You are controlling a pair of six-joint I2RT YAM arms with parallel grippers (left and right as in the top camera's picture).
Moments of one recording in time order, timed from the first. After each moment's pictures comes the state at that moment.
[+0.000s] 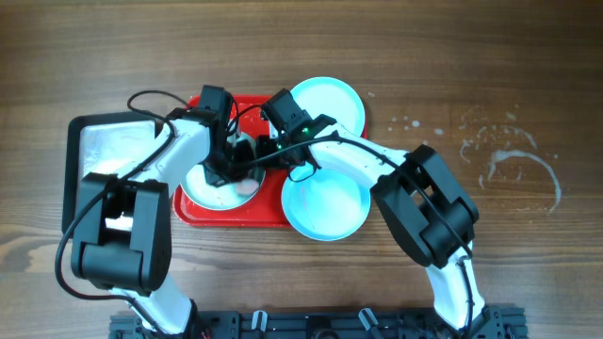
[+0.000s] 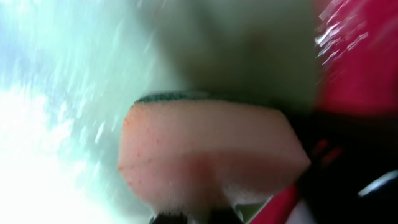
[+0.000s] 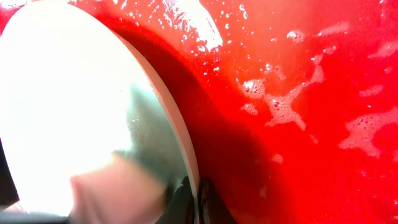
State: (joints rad) left arm -0.19 1.85 1.11 -0.83 0.27 -0.44; right arm 0.70 2.17 1.45 -0.38 -0.32 0.60
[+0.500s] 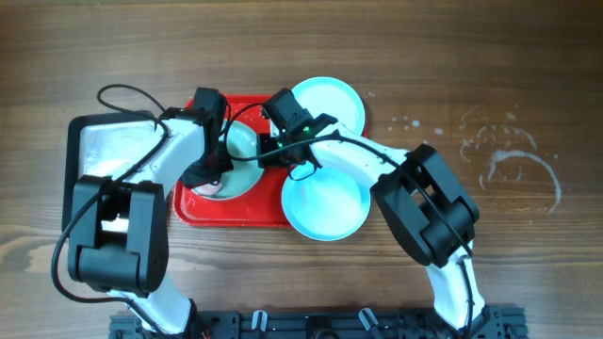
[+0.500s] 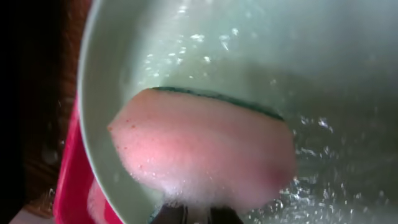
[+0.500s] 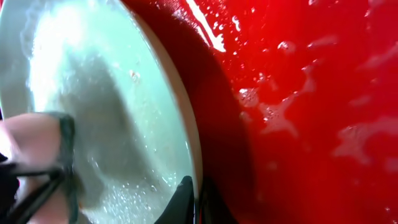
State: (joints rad) left arm -0.17 1.84 1.11 -0.86 -0.18 -0.59; right arm 0.70 2.17 1.45 -0.37 -0.32 0.62
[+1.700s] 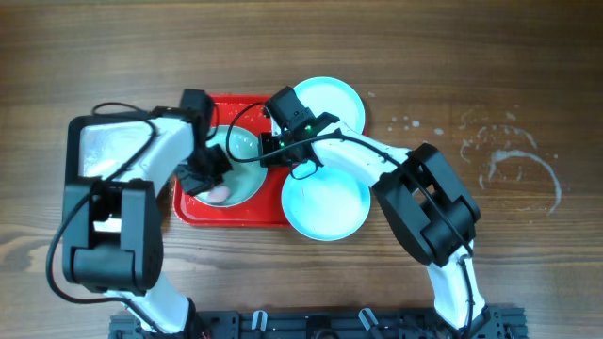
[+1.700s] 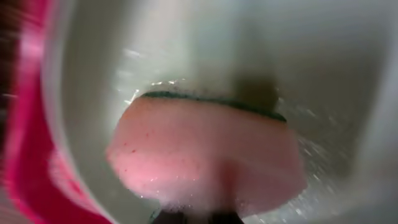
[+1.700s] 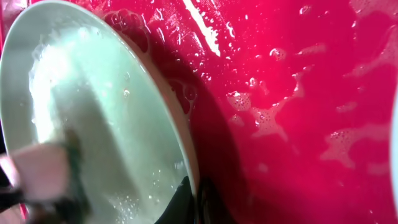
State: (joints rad) left arm -0.09 1.84 1.12 -0.94 0.03 -0.63; right arm 0.69 2.17 1.45 -0.38 -0.33 0.59
